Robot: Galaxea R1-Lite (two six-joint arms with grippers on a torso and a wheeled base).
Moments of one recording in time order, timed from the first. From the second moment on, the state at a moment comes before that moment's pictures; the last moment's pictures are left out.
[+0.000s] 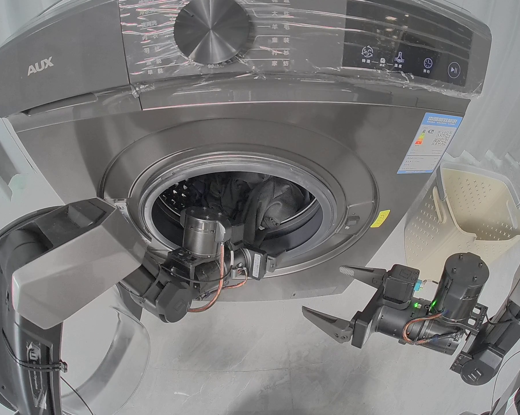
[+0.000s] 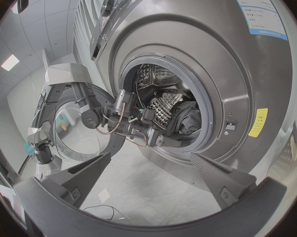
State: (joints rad) left arm -0.55 2.29 -1.10 -0.87 -0.04 -0.06; right arm 0.67 1.88 -0.28 -1.48 0.17 -0.01
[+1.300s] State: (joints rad) left arm -0.48 2.56 -1.61 -0.89 0.06 -0.08; right arm 0.68 1.88 -0.28 -1.49 0.17 -0.01
